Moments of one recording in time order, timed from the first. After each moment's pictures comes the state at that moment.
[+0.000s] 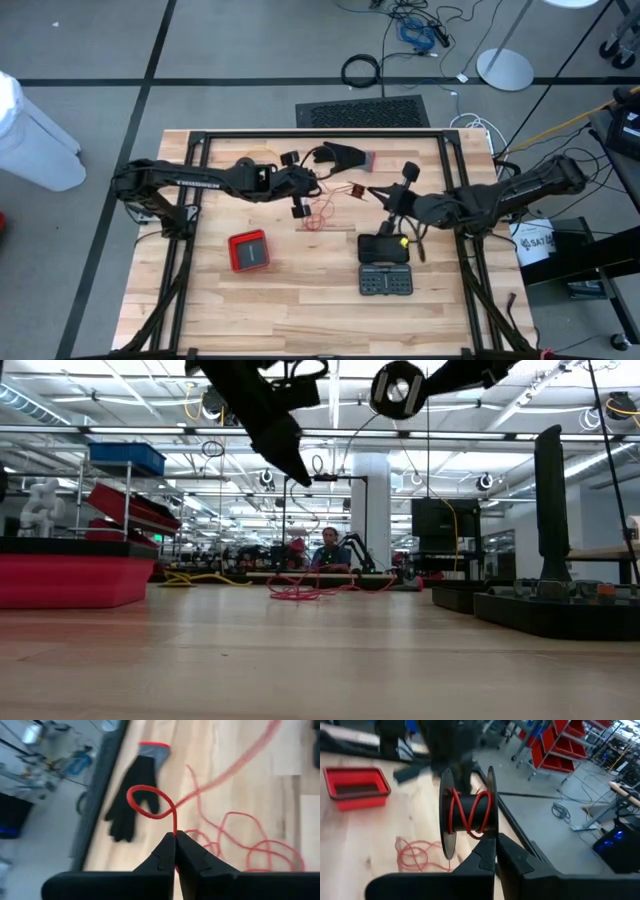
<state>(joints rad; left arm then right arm) 0.09 1.58 1.17 -0.39 -0.37 0.19 0.28 1.04 0.84 -0.20 0.78 -0.04</state>
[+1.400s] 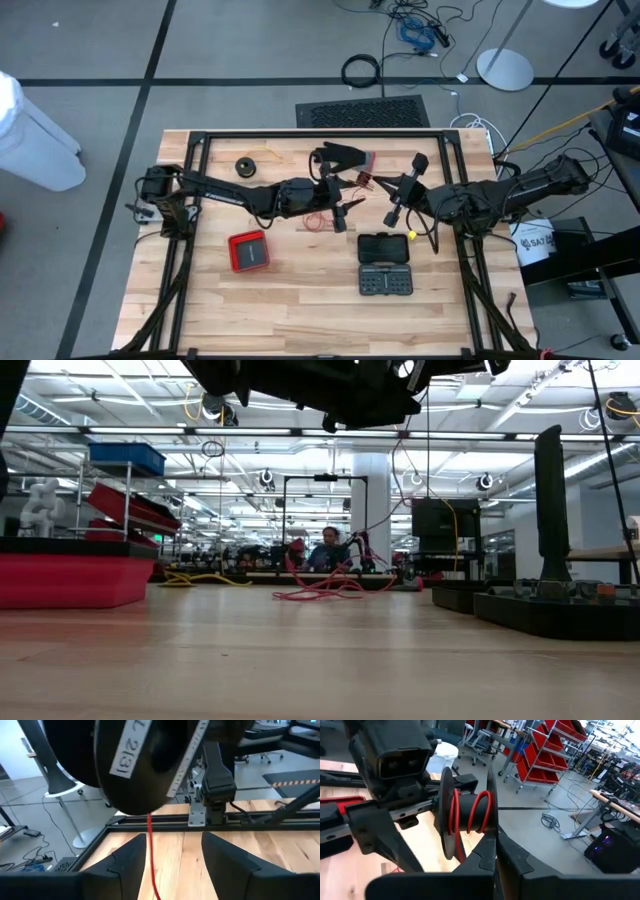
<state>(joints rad) -0.01 1.79 1.17 0.53 -0.24 0.16 0.27 0.98 0.84 -0.13 0.83 -0.10</state>
